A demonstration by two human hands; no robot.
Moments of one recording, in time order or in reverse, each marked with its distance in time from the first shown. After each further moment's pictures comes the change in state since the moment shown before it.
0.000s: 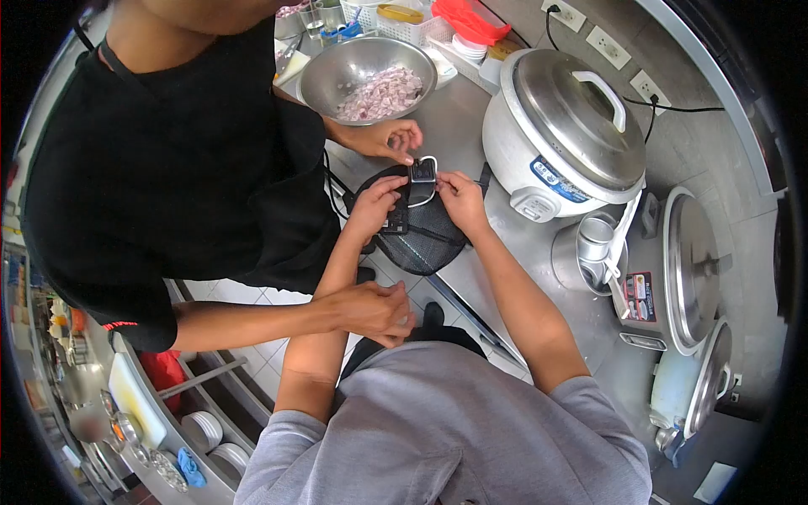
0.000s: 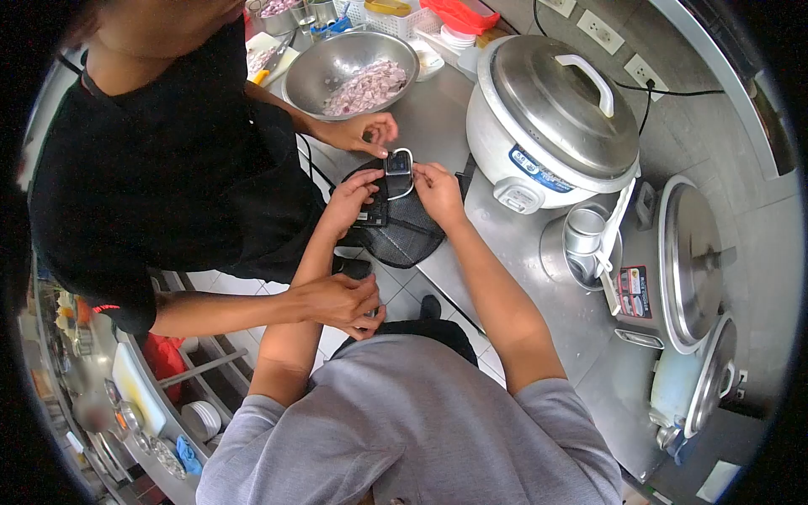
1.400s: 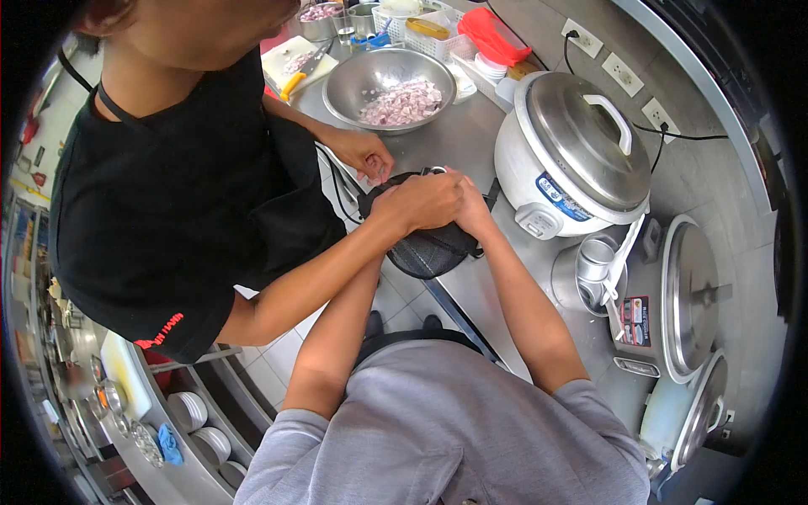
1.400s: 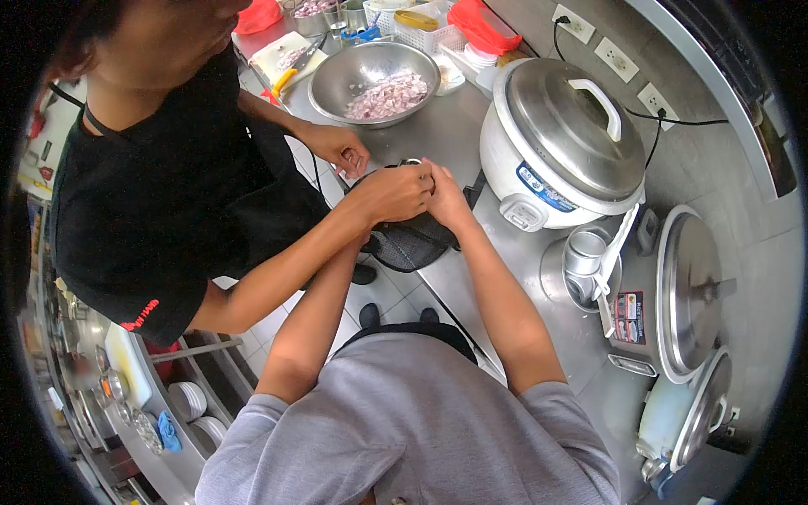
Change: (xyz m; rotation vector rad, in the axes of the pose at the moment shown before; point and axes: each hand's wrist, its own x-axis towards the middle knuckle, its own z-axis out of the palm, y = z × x) left_hand 0.033 0.085 0.053 1.753 -0.438 0.880; right_hand 0.016 0.004 -0.011 -0.298 -0.208 -0.299
